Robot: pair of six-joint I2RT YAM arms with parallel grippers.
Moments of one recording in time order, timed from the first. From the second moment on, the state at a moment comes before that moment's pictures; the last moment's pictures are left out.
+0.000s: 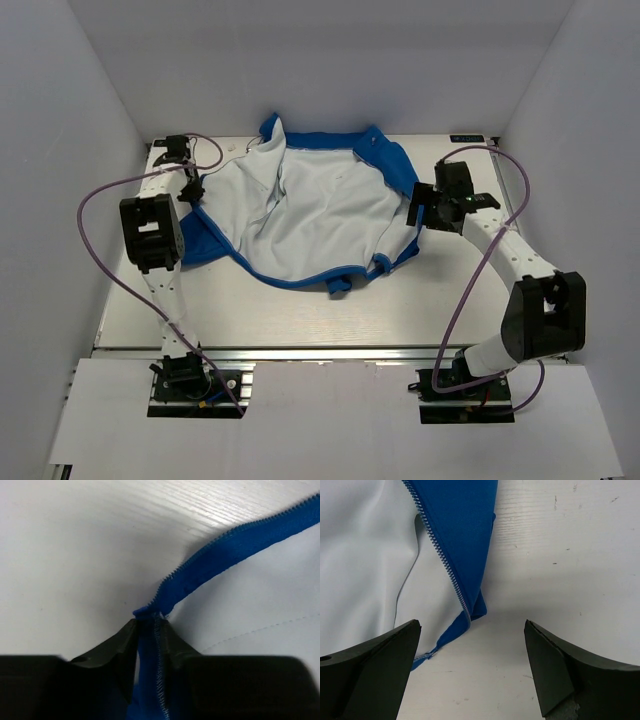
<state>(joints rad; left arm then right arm) 0.14 2.29 1.82 -0.51 -0.15 -0.11 0.22 1.48 1.14 -0.56 0.09 0.28</state>
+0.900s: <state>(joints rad) -0.48 1.65 1.67 -0.53 -0.26 -0.22 0.22 1.35 0.98 -0.60 0.08 0.31</state>
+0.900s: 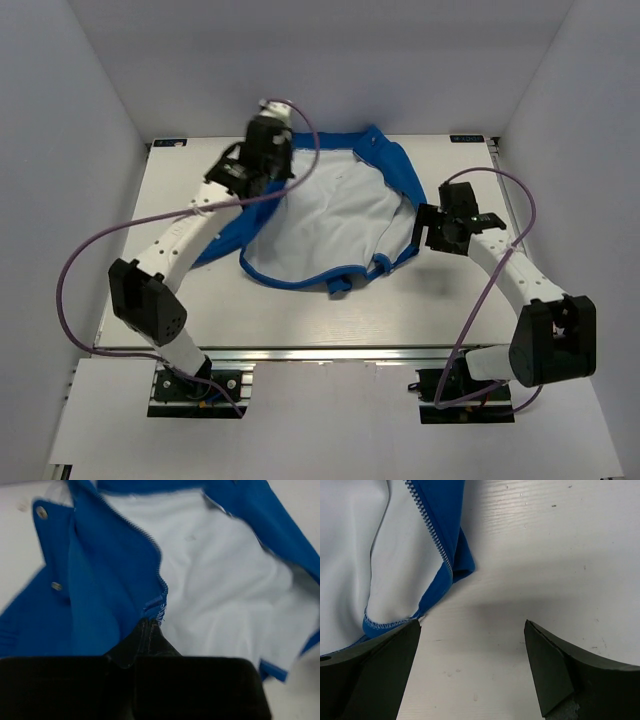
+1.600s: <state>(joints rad) -0.90 1.71 1.38 -0.63 -0.23 -0.47 0.22 1.30 0.80 -0.38 -0.03 0.44</state>
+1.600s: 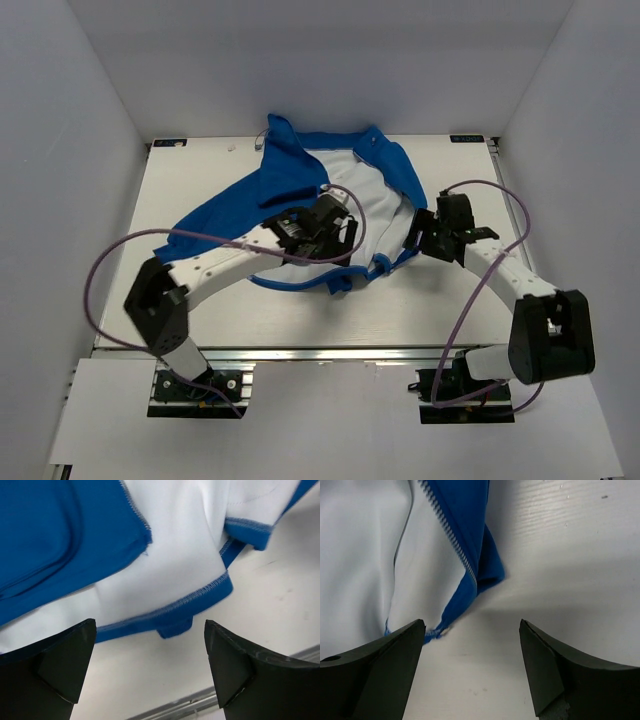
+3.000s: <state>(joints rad) -0.69 1.50 1.01 -0.43 -0.18 -0.51 0.39 1.42 1.32 -0.91 -0.02 0.31</state>
